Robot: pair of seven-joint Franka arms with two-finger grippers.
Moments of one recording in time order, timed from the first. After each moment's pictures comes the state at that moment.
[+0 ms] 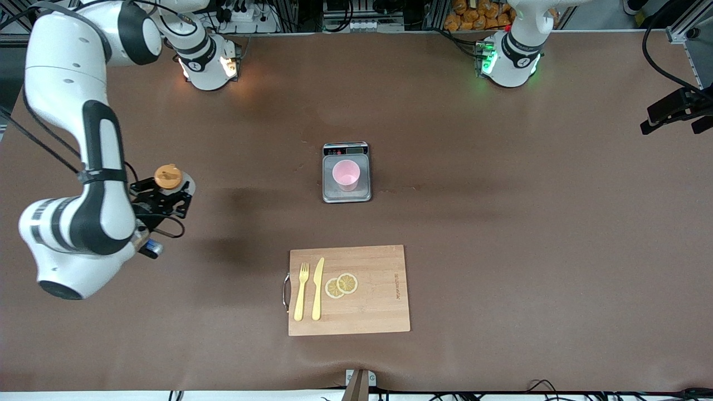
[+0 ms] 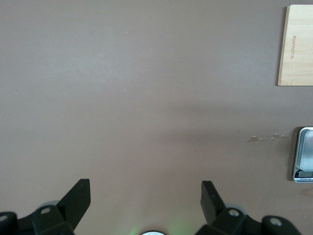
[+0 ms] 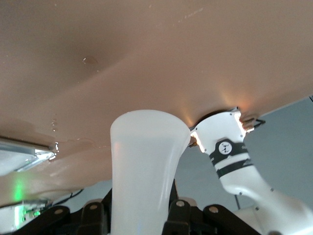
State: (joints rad) left arm 0.07 -0.03 -0.03 -1.51 -0.05 1.46 0.02; right arm 0.00 0.87 -0.06 -0.97 0.30 0.88 0.53
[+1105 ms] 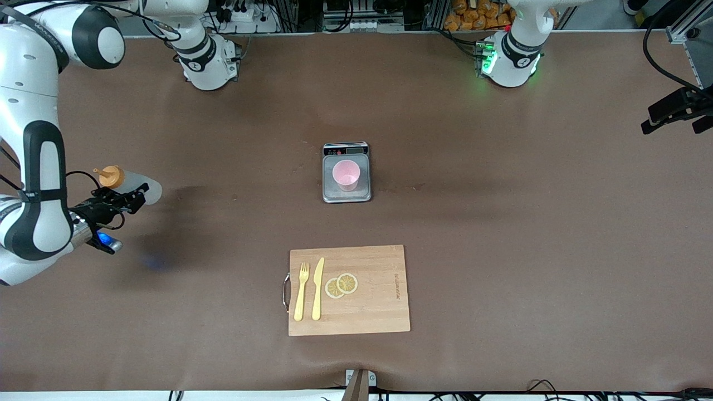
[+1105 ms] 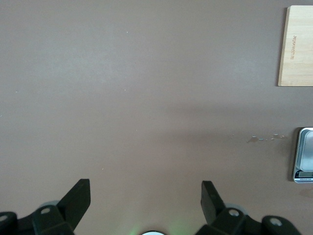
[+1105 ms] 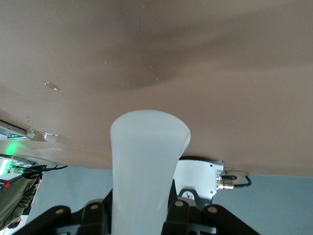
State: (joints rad) left arm 0.08 -0.03 -0.03 -1.51 -0.05 1.46 0.02; right arm -0.22 0.87 -0.06 -1.20 0.23 1.08 0.01
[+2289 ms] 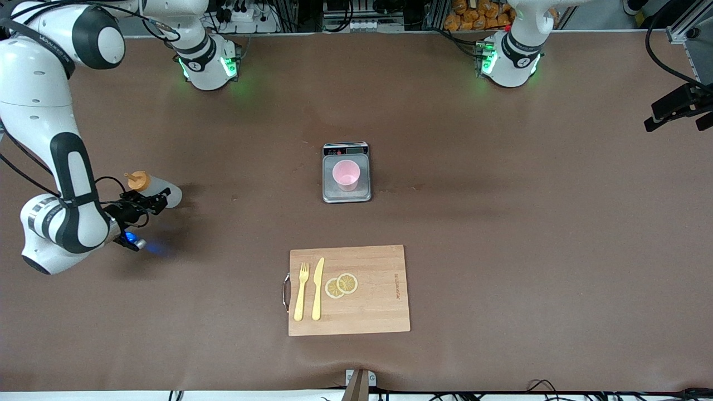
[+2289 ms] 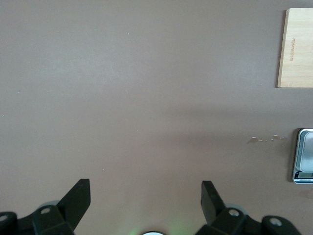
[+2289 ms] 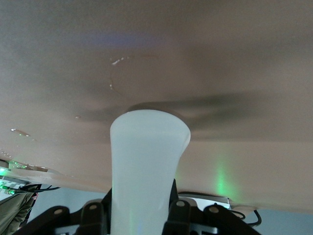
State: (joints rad) left arm 0.08 -0.04 -0.03 -1.52 -0.05 1.46 0.02; right arm -0.22 0.88 -0.05 -1.42 0.23 1.33 -0.03
